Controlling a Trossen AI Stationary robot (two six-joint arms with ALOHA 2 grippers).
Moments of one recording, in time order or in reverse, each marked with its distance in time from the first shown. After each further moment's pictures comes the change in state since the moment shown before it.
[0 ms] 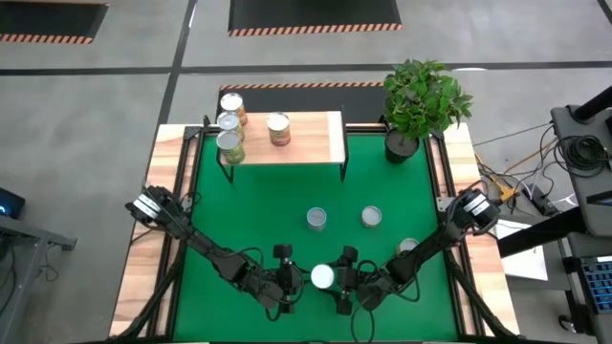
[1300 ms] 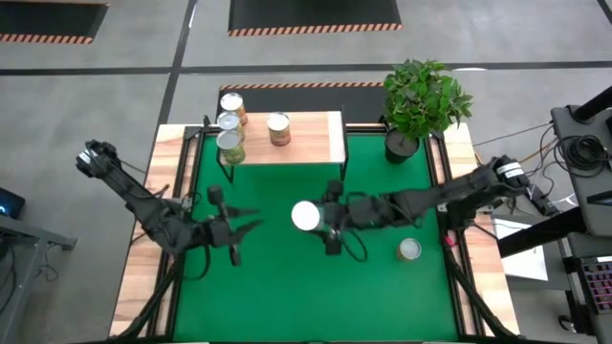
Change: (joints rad) left arm -0.066 -0.820 -0.130 -0.170 -0.387 0.675; right arm -0.402 -0.383 0.227 -0.358 -0.358 -0.523
